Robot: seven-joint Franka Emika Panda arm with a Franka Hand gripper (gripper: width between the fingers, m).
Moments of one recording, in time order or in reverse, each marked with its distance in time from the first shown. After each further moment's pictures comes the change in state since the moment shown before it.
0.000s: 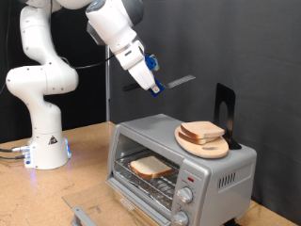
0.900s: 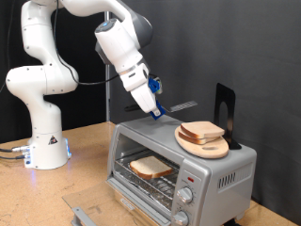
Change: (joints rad) arm -0.015 0.159 0.075 -0.028 -0.003 0.213 -0.023
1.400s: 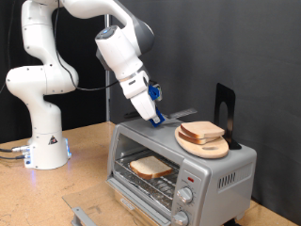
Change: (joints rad) arm 0.000 0.049 0.000 -0.001 0.000 0.038 -0.025
